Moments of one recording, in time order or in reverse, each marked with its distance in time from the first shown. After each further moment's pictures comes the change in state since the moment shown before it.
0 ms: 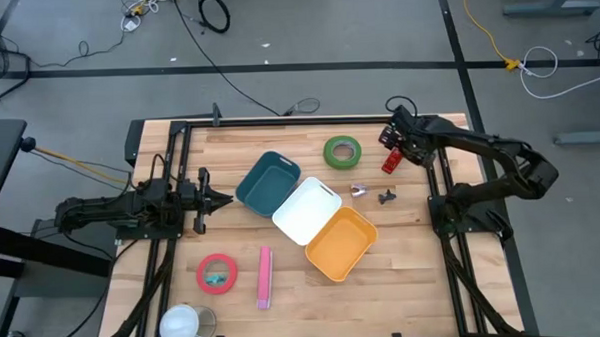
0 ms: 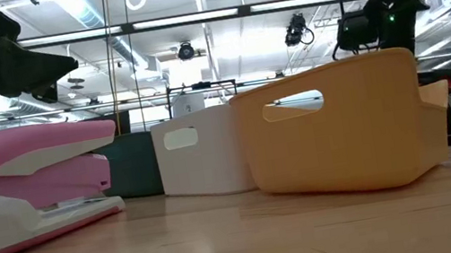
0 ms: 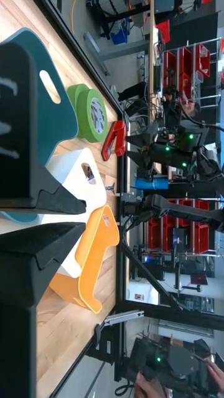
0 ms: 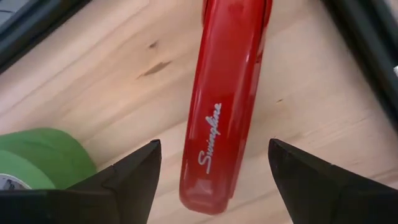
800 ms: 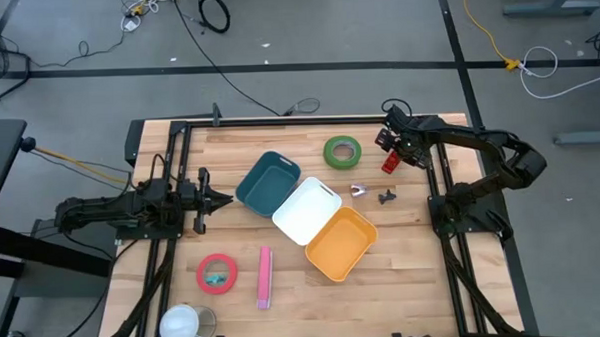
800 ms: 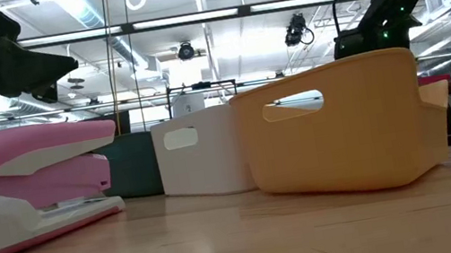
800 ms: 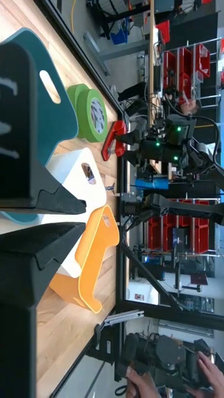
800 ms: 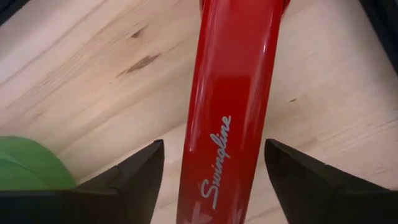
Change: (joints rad) left arm 0.000 0.000 0.000 0.000 0.000 0.000; right arm -0.031 0.119 0.000 0.059 -0.039 -0.013
